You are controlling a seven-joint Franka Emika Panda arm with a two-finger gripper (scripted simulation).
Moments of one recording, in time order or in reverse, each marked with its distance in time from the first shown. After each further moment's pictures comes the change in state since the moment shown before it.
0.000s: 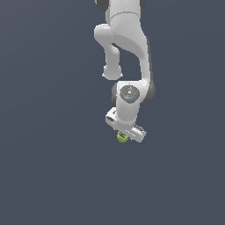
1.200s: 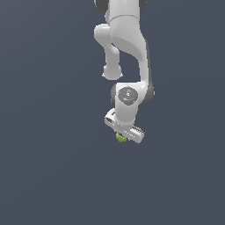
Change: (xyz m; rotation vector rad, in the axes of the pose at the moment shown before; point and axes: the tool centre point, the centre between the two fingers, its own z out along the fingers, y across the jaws) arm 0.003 0.004 0.008 0.000 0.000 0.001
